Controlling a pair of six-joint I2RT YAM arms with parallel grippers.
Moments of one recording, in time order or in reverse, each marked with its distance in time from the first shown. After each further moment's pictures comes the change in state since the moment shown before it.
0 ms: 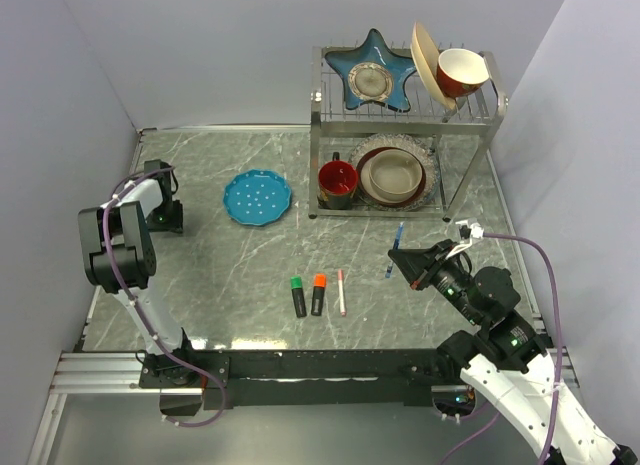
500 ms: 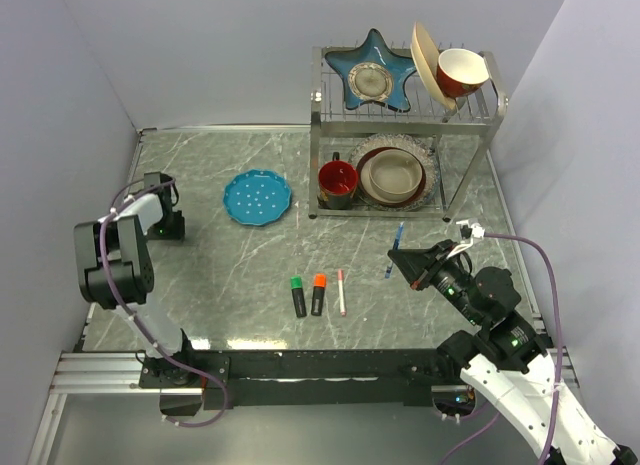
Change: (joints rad) left arm -0.003 -0.127 -0.183 0.089 0.024 0.062; right arm 0.000 -0.002 0.002 0.000 -0.005 0.023
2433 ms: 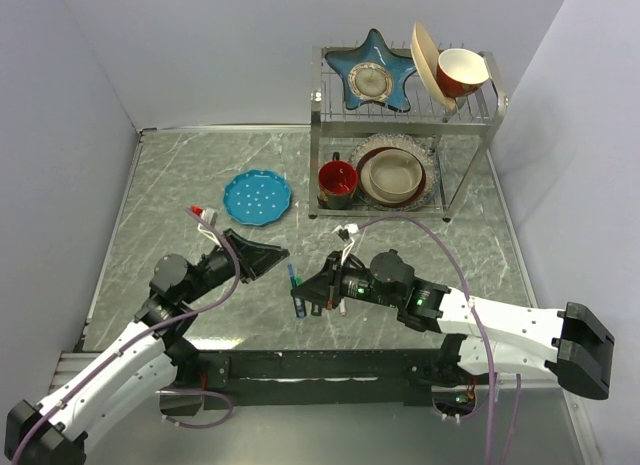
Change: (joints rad) left arm -0.763 -1.180 -0.720 1.012 0.657 0.524; right arm 0.513 0.734 0.008 0.651 -0.112 0.175
